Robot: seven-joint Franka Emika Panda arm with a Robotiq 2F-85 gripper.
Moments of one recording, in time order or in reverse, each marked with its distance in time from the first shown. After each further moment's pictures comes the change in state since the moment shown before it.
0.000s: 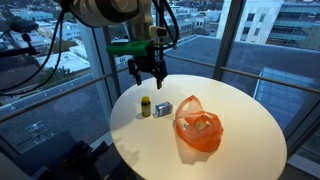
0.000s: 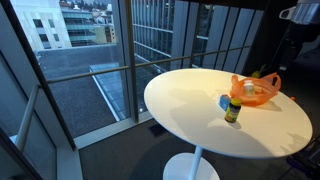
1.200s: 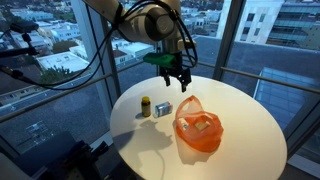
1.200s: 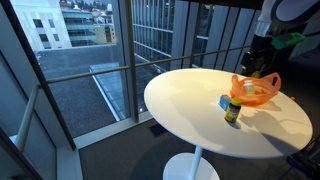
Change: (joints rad) arm -0.031 0.399 -0.023 0.319 0.011 0.139 0.271
